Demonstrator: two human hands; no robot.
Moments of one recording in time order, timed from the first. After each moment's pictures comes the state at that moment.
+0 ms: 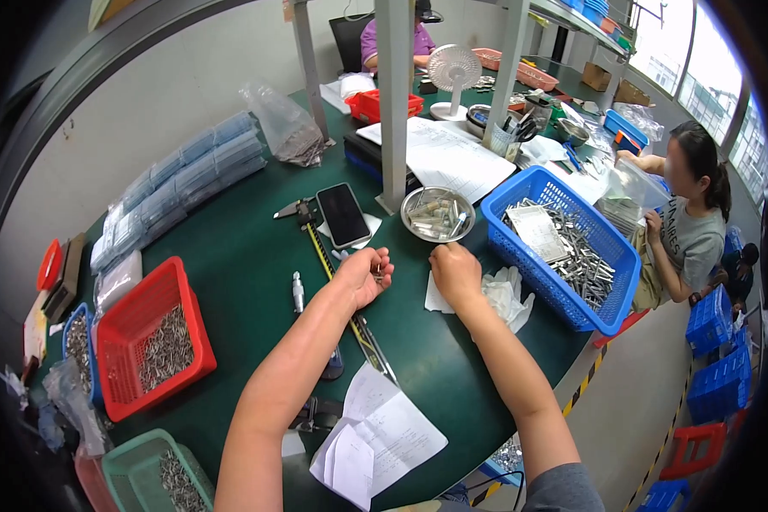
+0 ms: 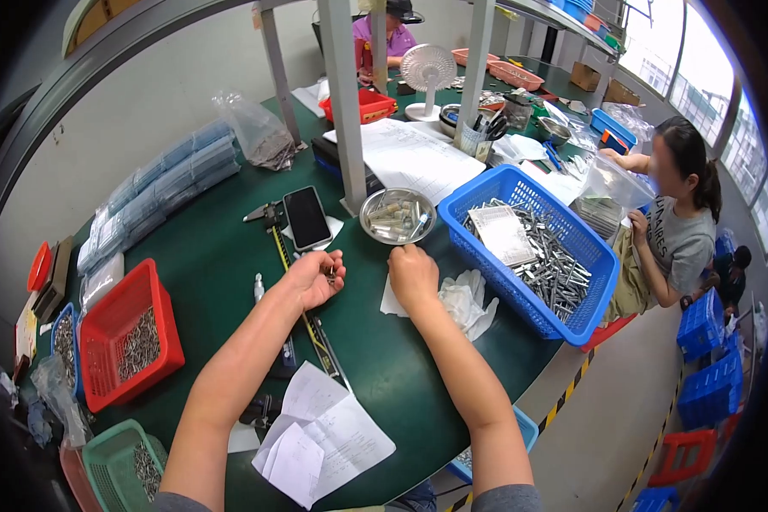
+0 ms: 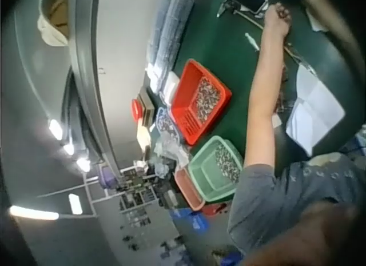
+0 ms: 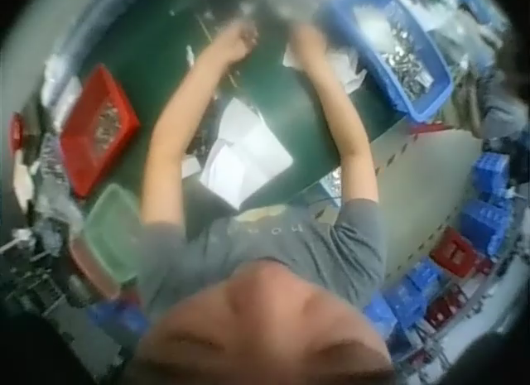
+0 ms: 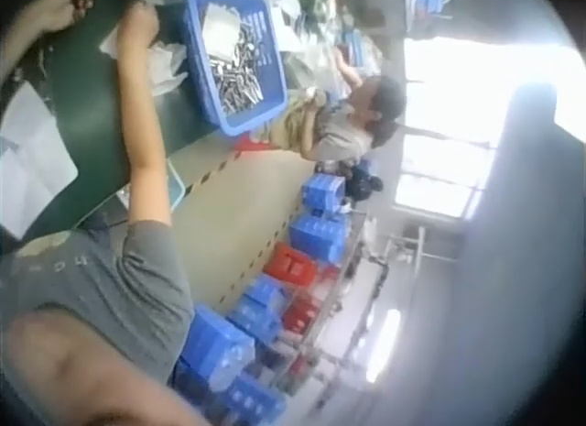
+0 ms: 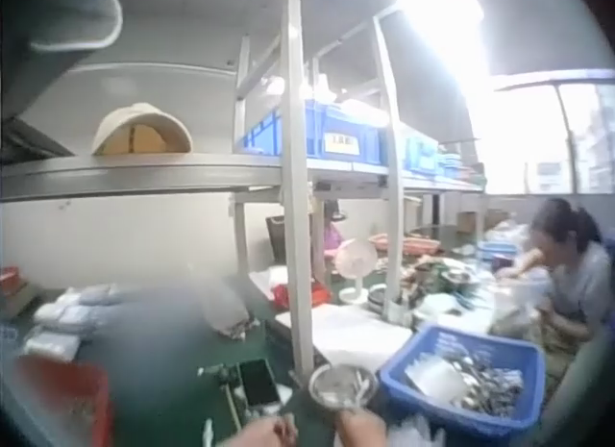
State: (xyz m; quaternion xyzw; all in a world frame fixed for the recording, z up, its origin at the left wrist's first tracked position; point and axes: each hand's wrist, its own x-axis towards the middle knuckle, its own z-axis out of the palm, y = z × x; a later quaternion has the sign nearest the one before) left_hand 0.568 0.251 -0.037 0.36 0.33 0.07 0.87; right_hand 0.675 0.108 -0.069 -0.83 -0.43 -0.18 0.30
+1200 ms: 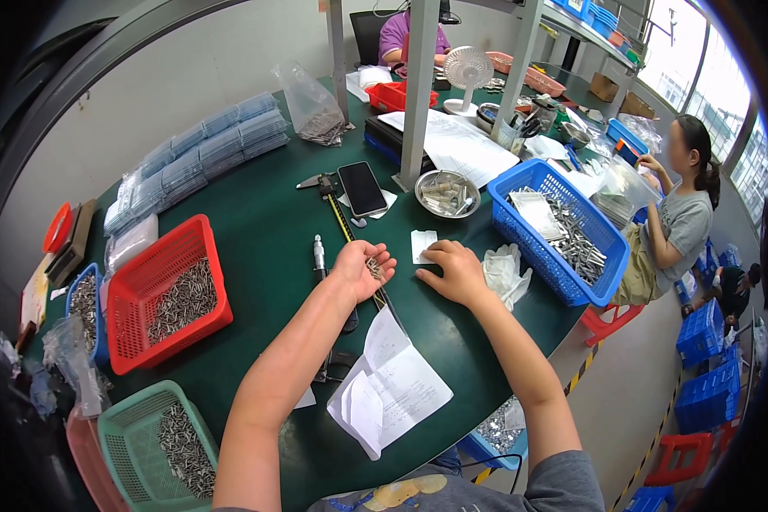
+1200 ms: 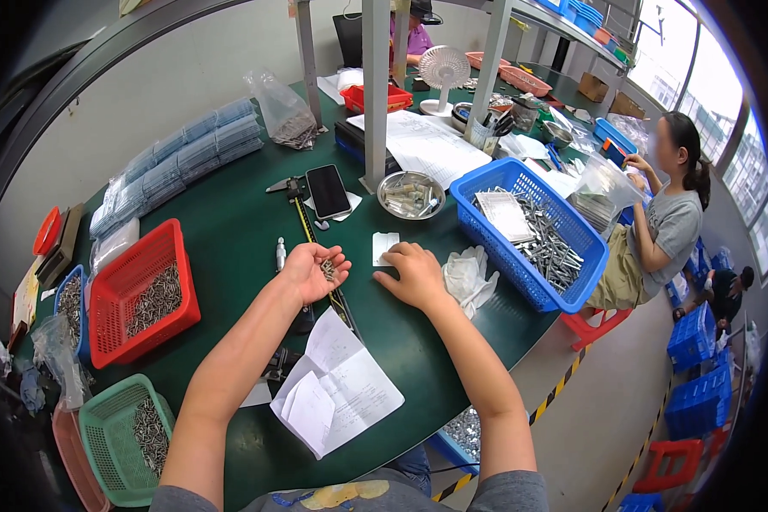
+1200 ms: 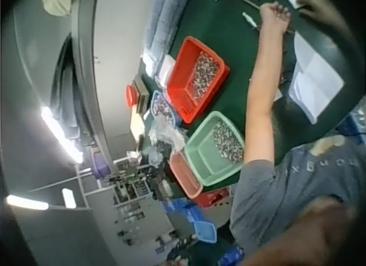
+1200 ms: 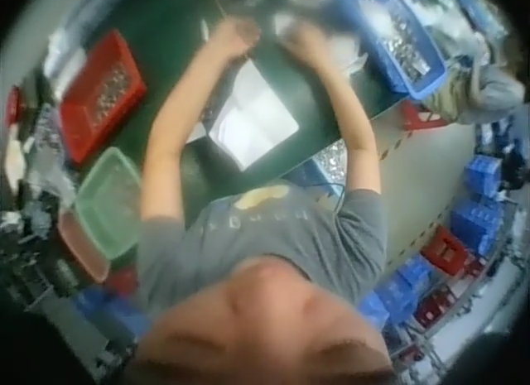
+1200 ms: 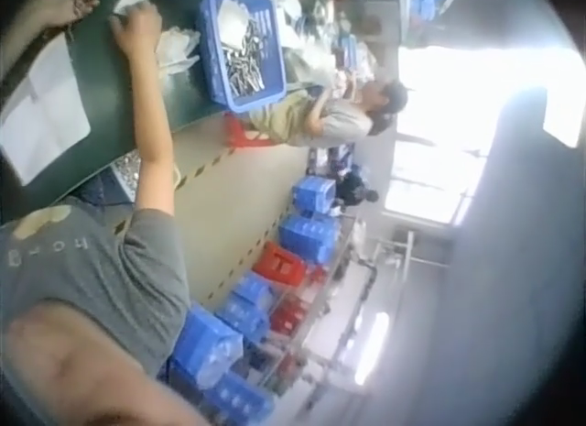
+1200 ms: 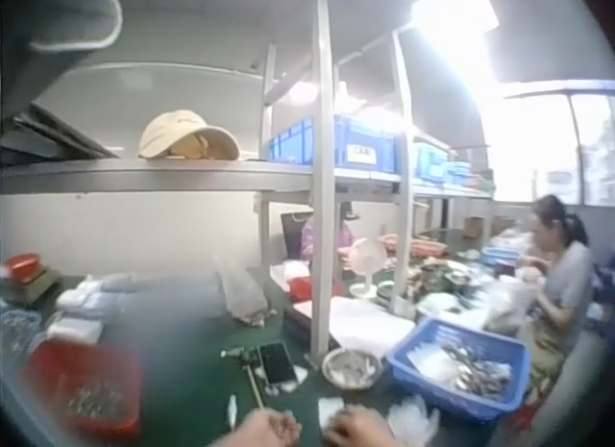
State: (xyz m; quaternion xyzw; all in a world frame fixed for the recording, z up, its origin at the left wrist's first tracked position) left_hand 0.510 0.227 -0.020 0.31 0.35 0.09 0.88; right_hand 0.633 0.074 -0.047 -0.78 -0.56 -0.07 0.27
